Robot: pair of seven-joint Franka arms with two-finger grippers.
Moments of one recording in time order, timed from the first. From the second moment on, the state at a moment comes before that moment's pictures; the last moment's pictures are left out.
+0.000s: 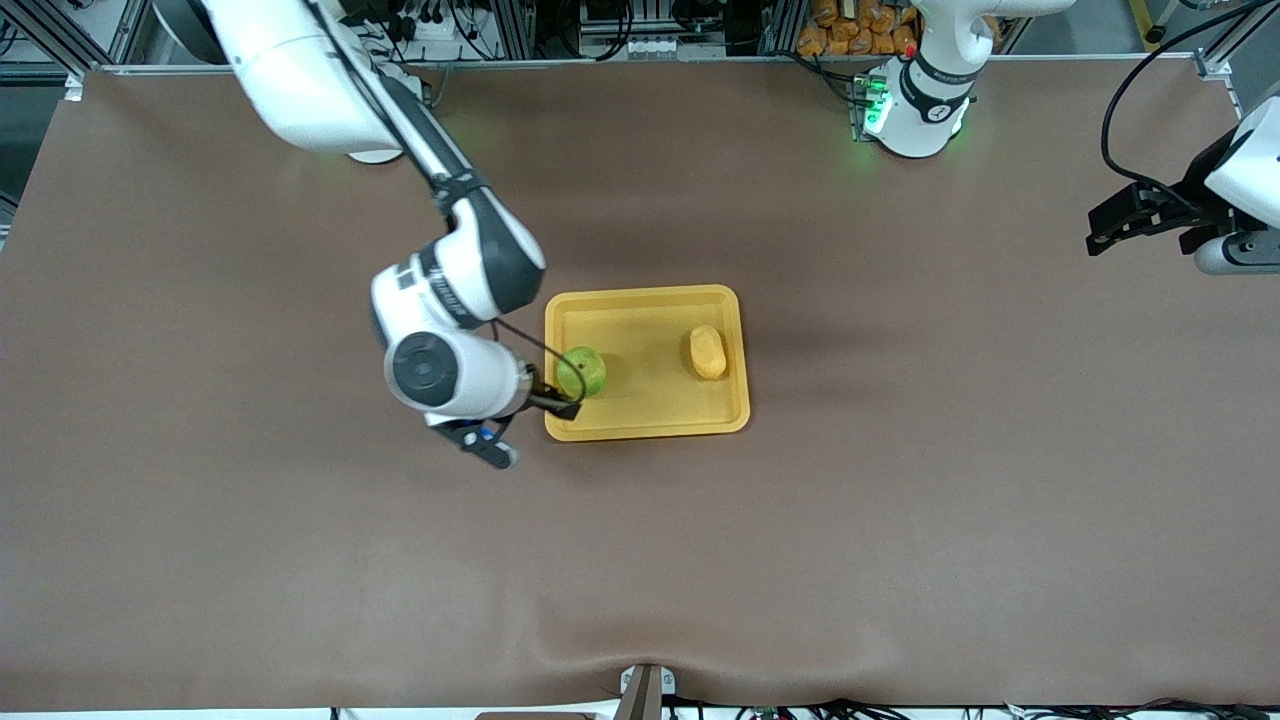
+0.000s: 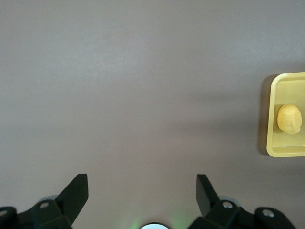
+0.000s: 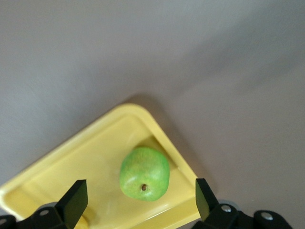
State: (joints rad) left arm -0.08 -0.05 0.01 -1.61 0.07 1.56 -0.05; right arm 0.42 0.69 0.04 -1.28 0.23 1.83 0.94
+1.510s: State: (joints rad) left arm -0.08 -0.05 0.01 -1.57 0.04 1.55 -0.05; right arm 0.19 0.59 -0.07 -1.10 0.22 1.59 0.86
